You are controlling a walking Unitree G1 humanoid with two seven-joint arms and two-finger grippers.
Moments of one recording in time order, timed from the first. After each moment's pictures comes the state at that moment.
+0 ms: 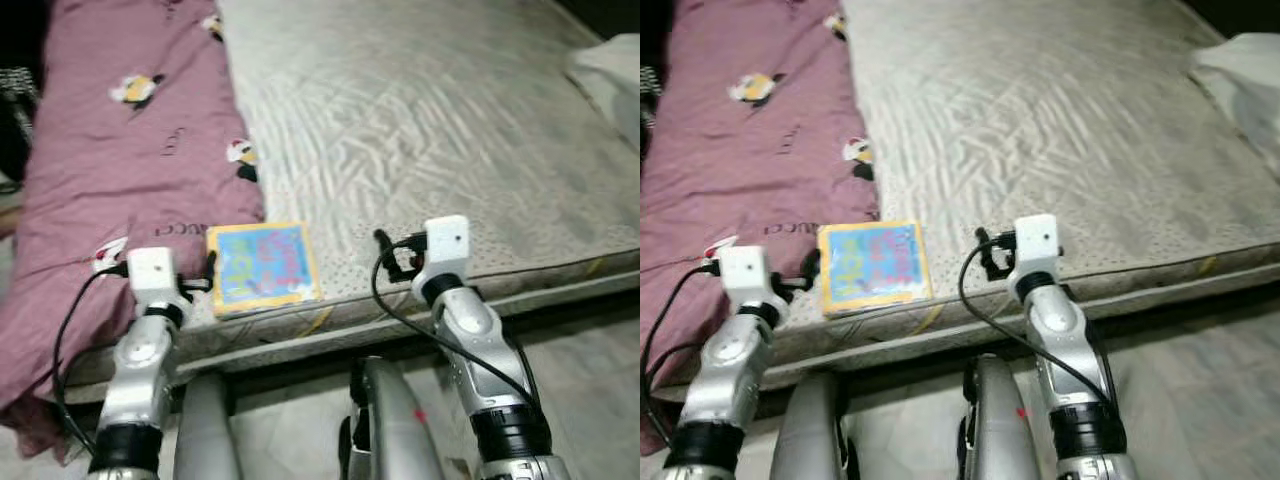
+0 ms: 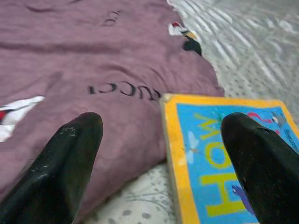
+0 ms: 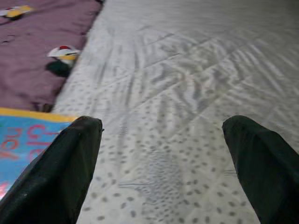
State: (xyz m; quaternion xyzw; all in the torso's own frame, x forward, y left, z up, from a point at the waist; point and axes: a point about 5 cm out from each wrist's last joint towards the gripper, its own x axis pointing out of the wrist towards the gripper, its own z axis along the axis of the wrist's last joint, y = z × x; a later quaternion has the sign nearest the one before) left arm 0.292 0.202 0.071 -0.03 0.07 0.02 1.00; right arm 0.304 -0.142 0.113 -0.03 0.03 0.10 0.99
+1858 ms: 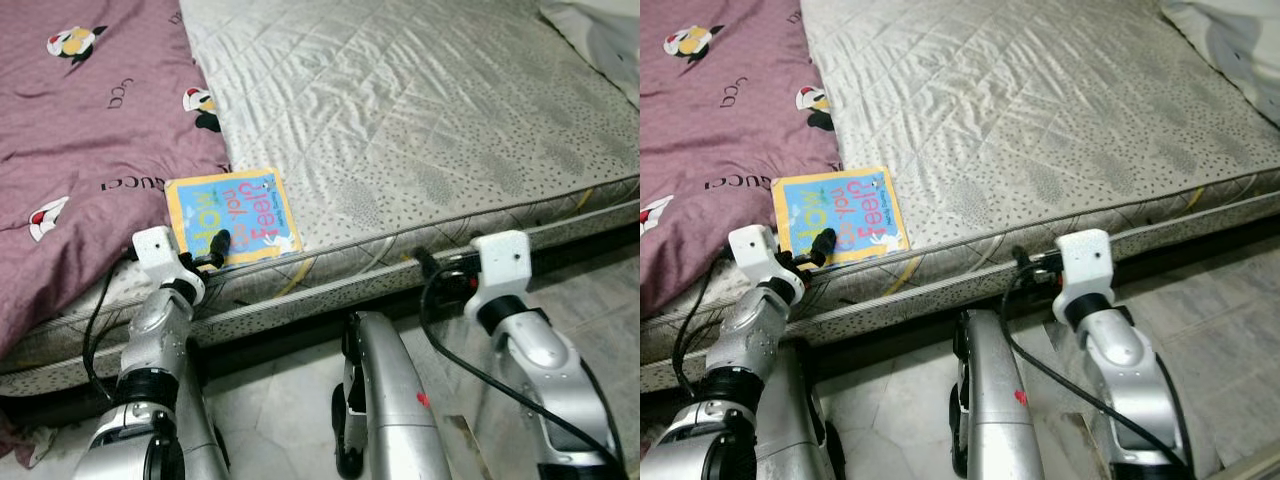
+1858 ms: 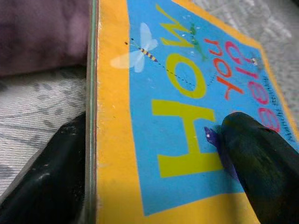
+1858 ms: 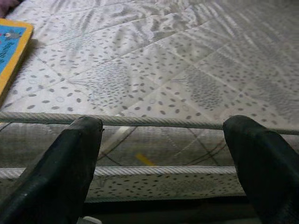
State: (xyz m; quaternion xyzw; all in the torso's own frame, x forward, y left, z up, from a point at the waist) left arm 0.329 0.196 0.068 -0.20 0.08 -0.02 0.98; right arm 0.262 -0.188 0.136 -0.08 0.04 0.09 0.99
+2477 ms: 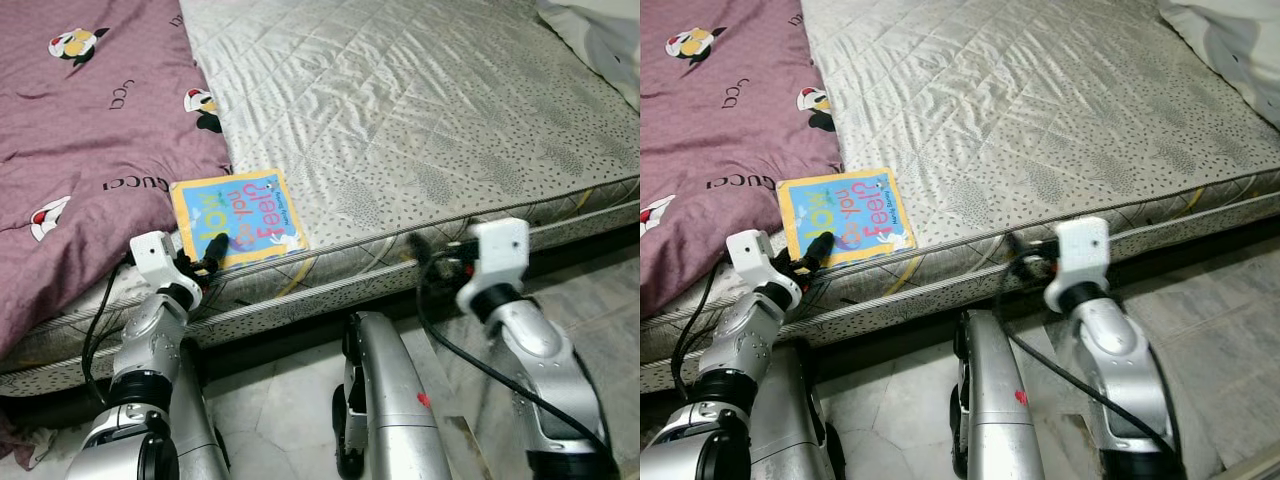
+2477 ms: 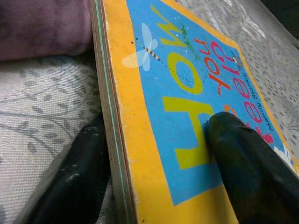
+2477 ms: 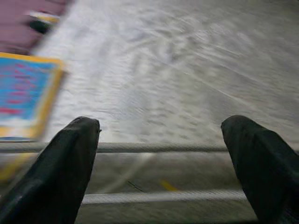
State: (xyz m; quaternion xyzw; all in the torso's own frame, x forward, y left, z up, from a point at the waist) left arm 0.324 0.201 0.064 -0.22 0.08 -0.06 0.97; right arm 0.269 -0.165 0.145 -0.03 0.01 0.15 0.99
